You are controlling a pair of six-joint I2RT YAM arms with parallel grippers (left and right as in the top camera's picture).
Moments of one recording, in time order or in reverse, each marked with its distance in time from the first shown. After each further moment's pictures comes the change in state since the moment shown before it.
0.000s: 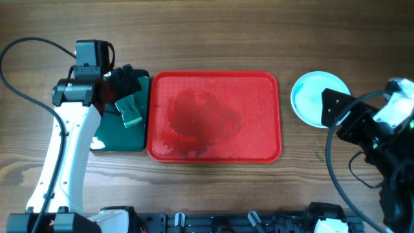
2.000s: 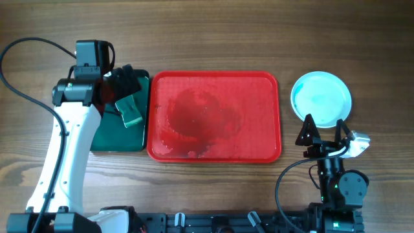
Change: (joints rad) left arm 0.000 -0.003 0.000 -0.001 0.000 0.000; right arm 0.044 -0.777 -1.263 1.023 0.195 -0.047
